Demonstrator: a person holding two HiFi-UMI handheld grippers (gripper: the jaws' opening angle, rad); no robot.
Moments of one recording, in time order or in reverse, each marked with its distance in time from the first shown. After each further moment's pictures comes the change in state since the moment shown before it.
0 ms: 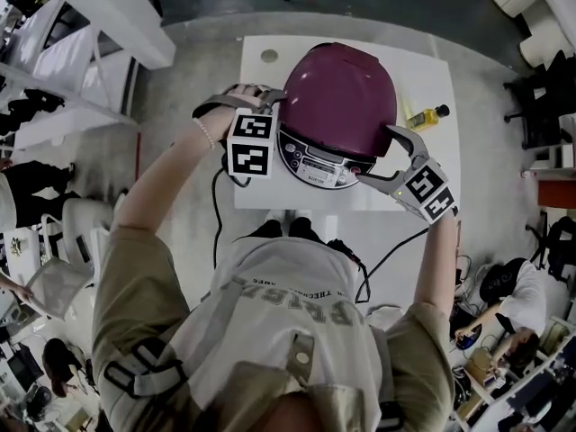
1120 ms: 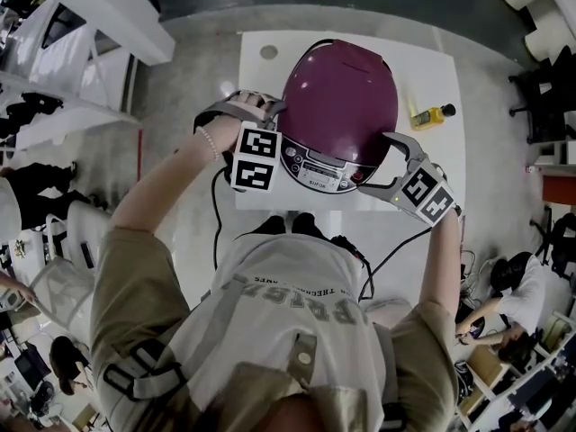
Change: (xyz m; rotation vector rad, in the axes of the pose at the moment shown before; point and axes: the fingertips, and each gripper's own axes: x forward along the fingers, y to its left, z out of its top) left arm 0.024 -0.014 -0.012 0.117 0.093 -0.039; right arm 0.016 0.012 -0.024 -0.017 0.141 0.118
